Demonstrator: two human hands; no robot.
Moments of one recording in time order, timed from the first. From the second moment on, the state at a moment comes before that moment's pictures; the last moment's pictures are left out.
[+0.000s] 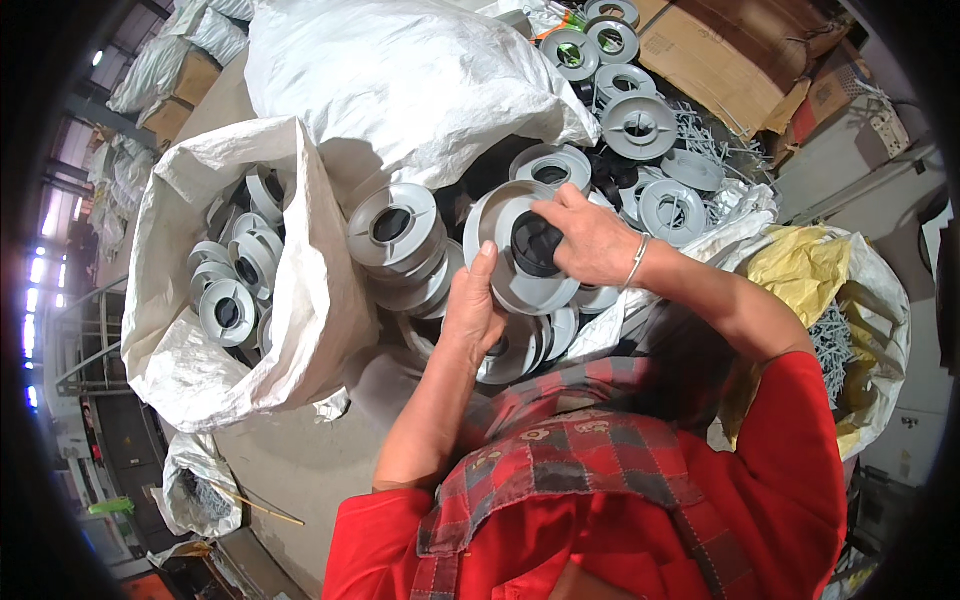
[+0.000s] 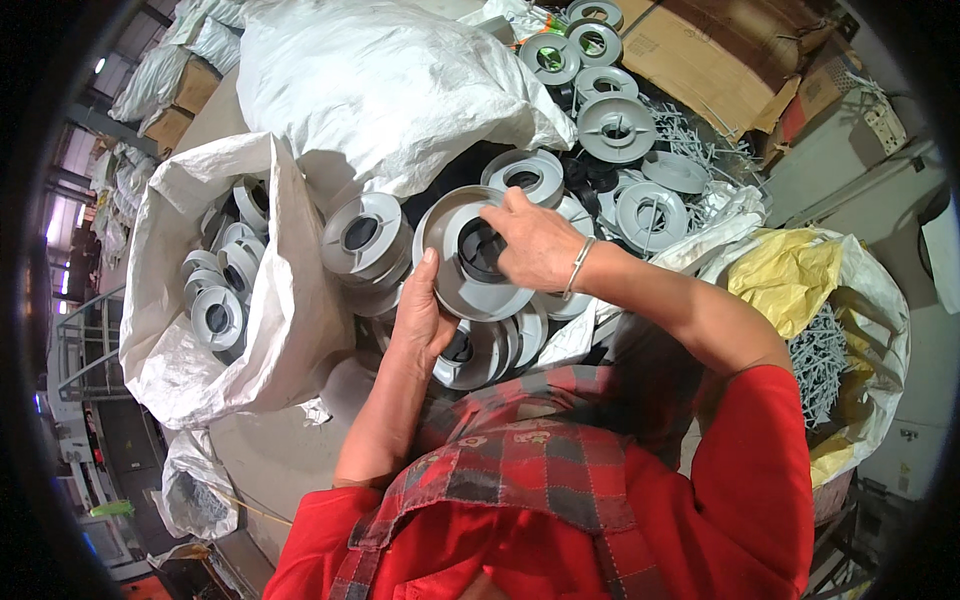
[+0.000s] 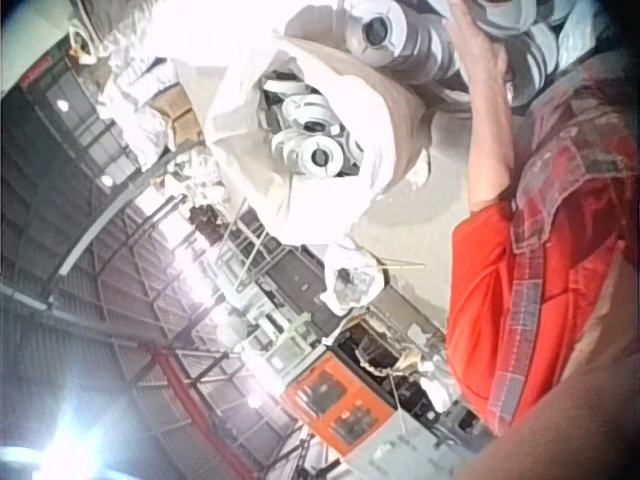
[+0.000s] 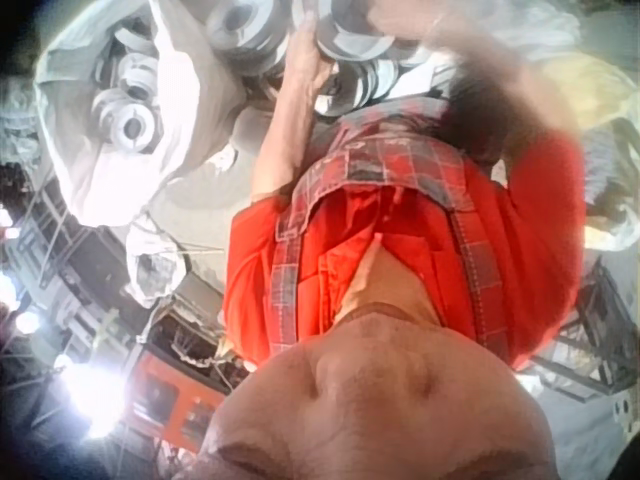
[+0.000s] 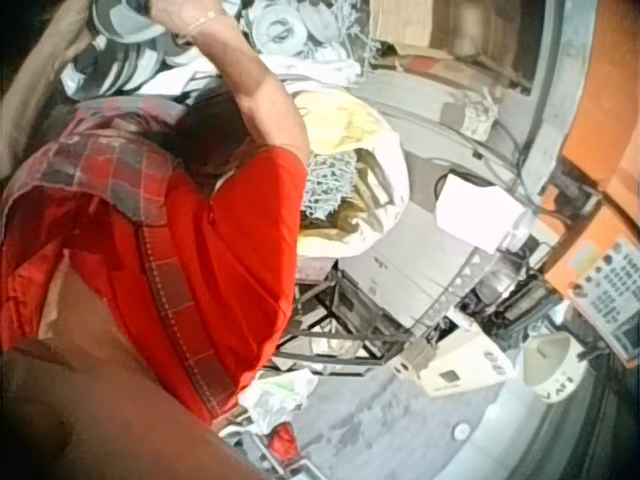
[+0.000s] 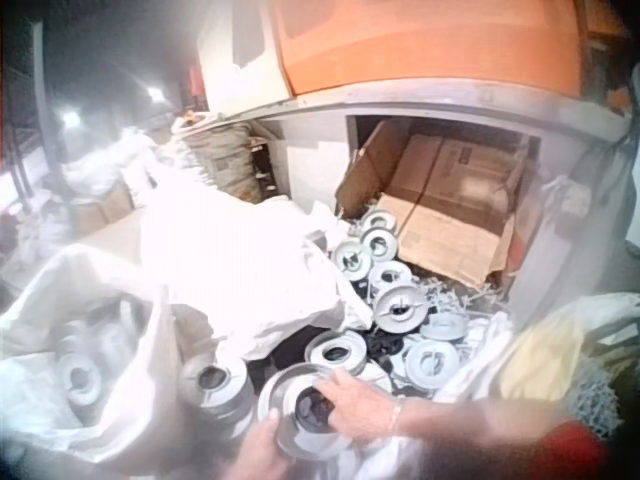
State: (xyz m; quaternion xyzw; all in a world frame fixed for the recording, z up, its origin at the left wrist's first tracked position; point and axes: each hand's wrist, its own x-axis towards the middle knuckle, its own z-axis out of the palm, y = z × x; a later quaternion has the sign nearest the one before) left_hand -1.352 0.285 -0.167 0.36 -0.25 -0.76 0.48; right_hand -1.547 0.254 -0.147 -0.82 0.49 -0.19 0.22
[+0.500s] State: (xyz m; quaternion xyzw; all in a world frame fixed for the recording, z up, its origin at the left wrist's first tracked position) left_hand -1.326 0.297 -0.161 0.43 -0.27 -0.78 0.37; right_hand -1.535 0.277 -0.111 -0.94 0.30 -0.03 0.15
